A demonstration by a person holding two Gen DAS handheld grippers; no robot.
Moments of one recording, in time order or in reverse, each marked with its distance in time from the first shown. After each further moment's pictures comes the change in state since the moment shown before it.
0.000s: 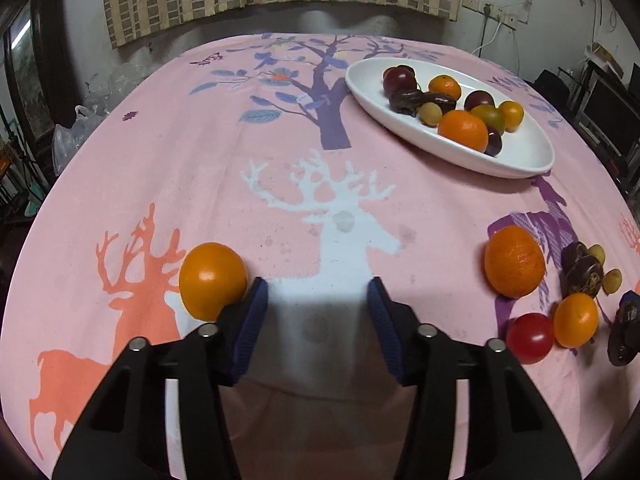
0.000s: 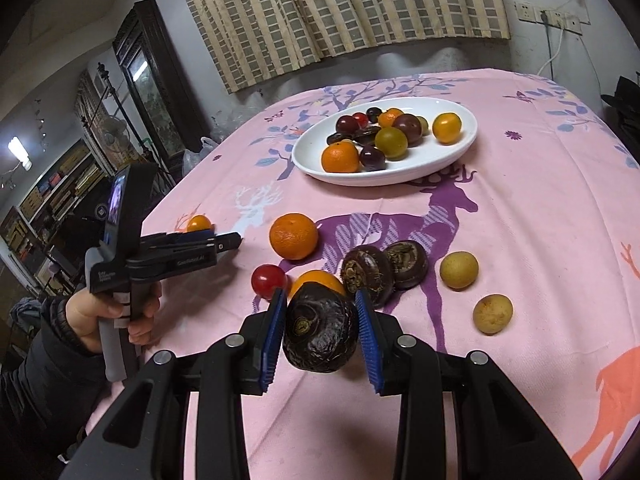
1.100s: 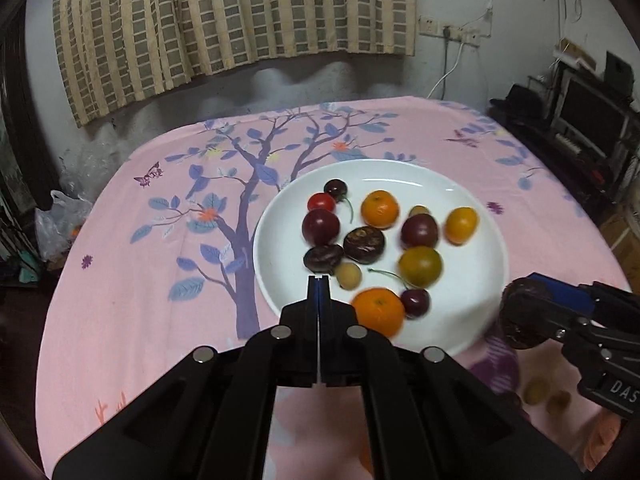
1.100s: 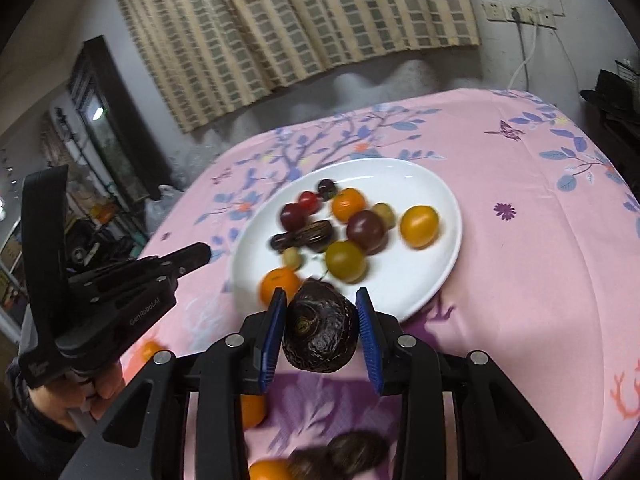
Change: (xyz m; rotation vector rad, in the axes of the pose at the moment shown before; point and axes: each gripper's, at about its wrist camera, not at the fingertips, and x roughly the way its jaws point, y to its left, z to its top) left arm -0.004 -0.094 0.136 0.136 -0.125 -0.012; right arm 0.057 -0.053 0.130 0.142 -0.043 -0.104
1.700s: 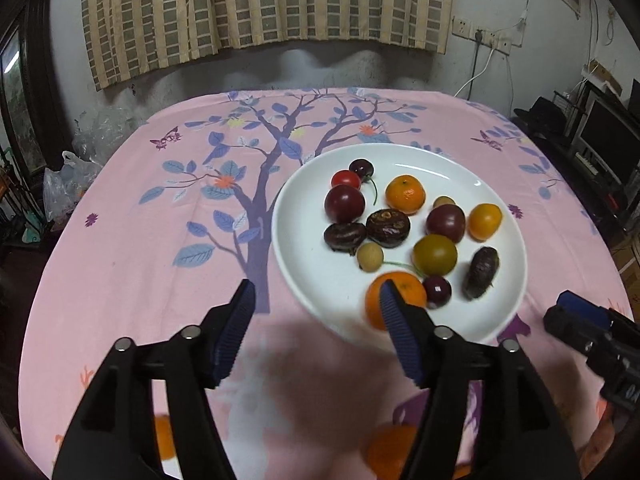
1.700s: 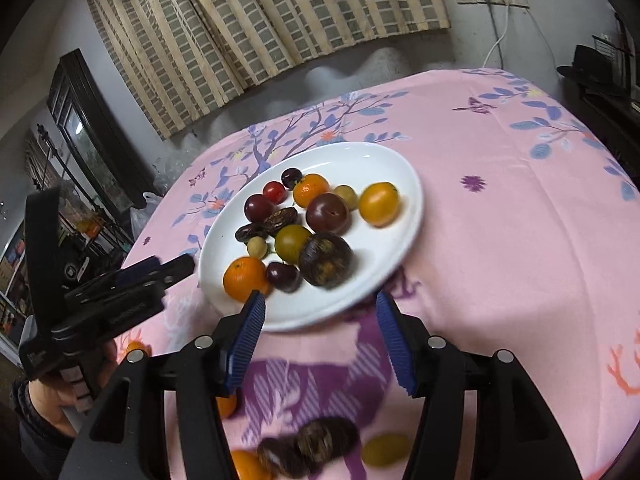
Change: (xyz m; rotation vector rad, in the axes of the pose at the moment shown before) left arm -0.006 0.021 -0.025 -0.119 0.030 0.022; right arm -0.015 -0.027 -0.022 0.068 -0.001 -0.027
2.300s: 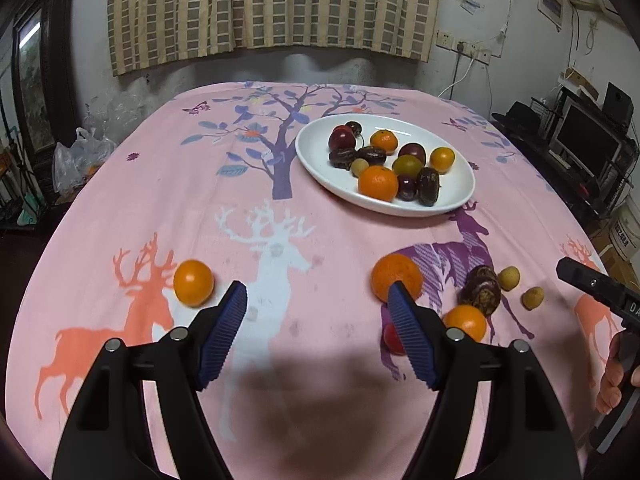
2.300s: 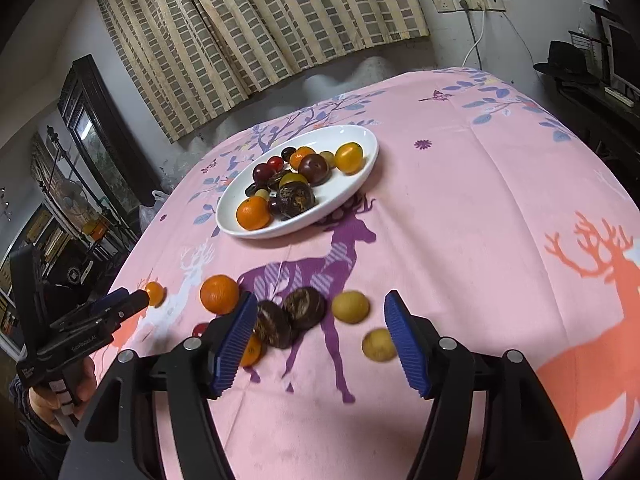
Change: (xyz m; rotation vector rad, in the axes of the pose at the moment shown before) left arm -0.090 0.017 -0.118 -0.027 -0.037 -0.035; right arm -0.078 -0.016 -0.085 0.010 -0.041 0.003
